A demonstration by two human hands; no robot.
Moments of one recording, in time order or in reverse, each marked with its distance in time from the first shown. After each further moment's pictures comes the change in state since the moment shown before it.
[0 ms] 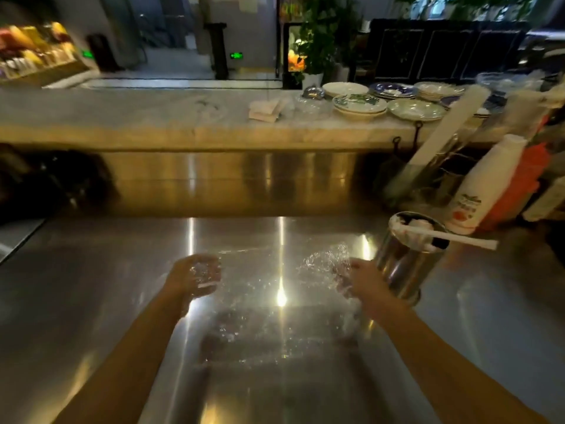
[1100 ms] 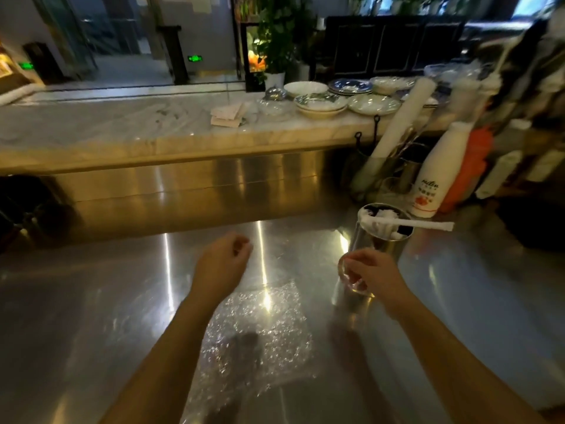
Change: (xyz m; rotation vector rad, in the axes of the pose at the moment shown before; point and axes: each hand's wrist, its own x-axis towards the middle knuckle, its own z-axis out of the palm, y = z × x) left_hand -0.028 0.039 0.090 0.772 0.022 0.718; right_hand -0.024 -0.004 -0.045 -0.133 0.126 -0.151
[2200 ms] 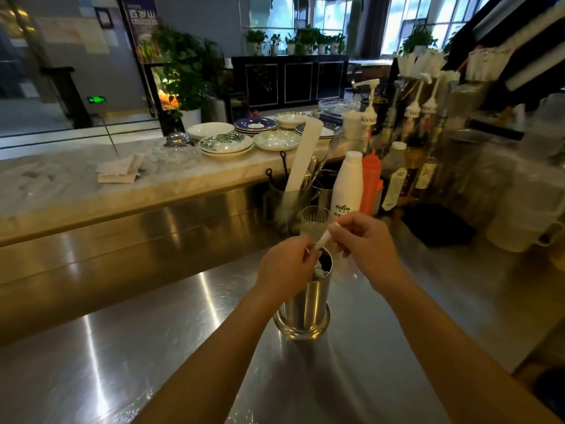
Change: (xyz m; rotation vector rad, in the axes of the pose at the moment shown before) left_hand 0.054 0.166 0.146 -0.073 -0.355 0.545; right_hand 0.020 -0.065 -0.106 0.051 0.350 -0.419
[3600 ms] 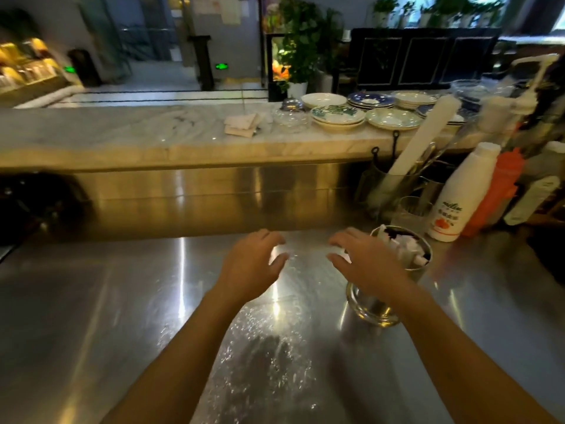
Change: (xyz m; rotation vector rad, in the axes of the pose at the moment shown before) left_hand -0.131 -0.081 -0.097 0.310 0.226 -0.238; right_hand -0.027 0.012 0.107 -0.740 -0.549 -0.442
